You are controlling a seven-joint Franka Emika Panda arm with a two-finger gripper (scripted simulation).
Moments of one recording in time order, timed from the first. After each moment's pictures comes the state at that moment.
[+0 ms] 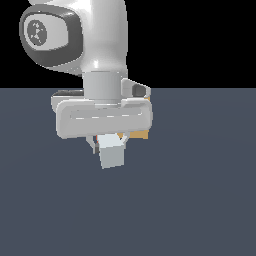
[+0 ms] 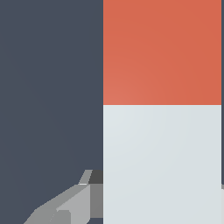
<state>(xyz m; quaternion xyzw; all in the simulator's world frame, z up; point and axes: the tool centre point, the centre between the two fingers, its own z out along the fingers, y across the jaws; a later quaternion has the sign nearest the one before) -0.044 -0.028 0.063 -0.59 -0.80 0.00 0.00</state>
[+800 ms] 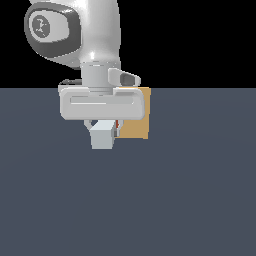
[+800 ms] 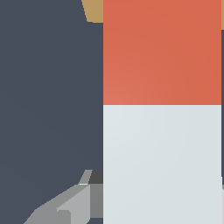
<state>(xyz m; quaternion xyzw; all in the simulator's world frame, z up) -0.060 0.012 0.083 -0.71 -0.70 0.00 0.00</state>
